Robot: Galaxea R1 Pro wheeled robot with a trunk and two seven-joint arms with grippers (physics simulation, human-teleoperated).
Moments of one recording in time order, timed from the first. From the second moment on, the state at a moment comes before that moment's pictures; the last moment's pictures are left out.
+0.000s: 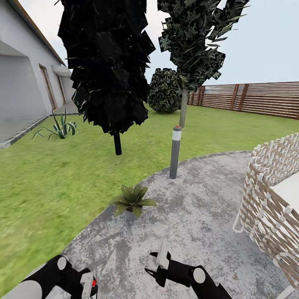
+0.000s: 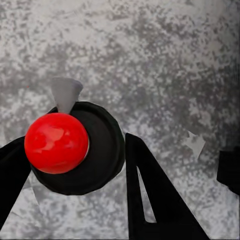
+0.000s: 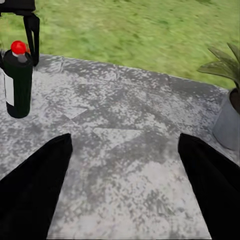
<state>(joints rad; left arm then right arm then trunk) -0.58 0.20 0.00 -0.33 -1.00 -0.33 -1.04 -0.36 0.06 0.23 -0.74 0.45 -0.37 0.69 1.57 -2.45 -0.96</state>
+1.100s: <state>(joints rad) -0.44 0.23 0.04 -0.05 -0.04 -0.40 -0.29 -0.35 0.00 0.22 -0.16 0.12 -0.46 -0.21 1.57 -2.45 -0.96</state>
